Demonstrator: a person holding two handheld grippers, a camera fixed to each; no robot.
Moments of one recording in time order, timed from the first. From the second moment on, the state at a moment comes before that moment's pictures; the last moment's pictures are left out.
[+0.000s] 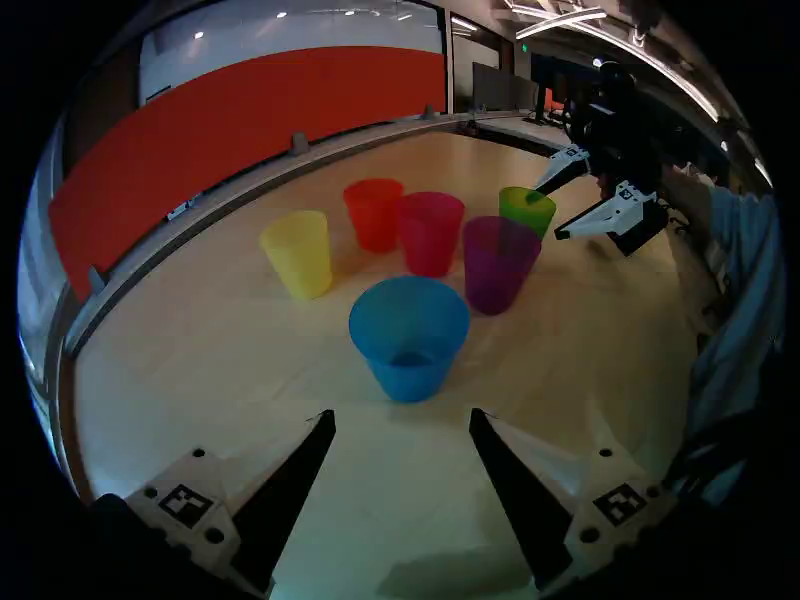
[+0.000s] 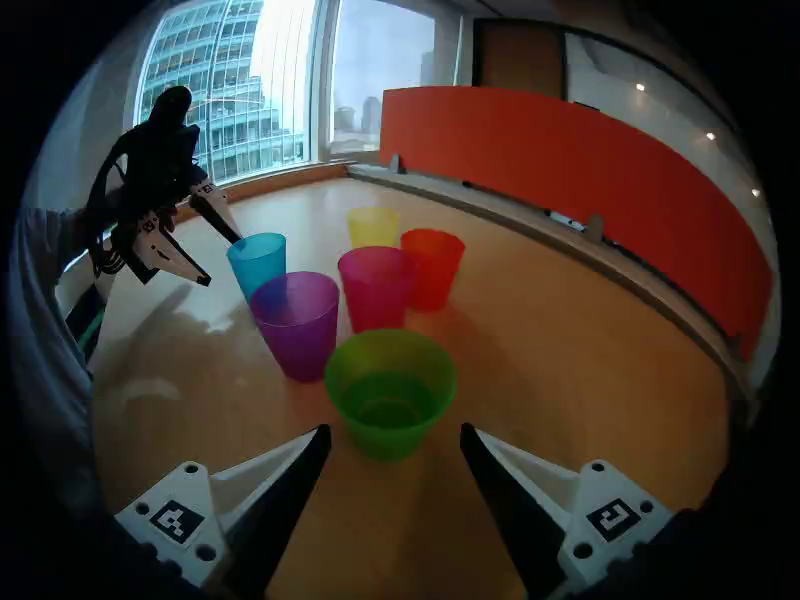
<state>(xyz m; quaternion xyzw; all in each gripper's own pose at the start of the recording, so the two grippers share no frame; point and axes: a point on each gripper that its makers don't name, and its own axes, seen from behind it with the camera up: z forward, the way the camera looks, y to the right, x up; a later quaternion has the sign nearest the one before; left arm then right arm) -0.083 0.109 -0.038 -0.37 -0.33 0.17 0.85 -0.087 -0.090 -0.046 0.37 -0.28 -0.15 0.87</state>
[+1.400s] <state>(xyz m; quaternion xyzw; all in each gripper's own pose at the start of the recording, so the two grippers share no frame) -0.025 0.043 -0.026 -0.16 -0.20 0.08 0.96 -0.006 -0.039 -0.034 0.17 -0.15 -0.07 0.97</state>
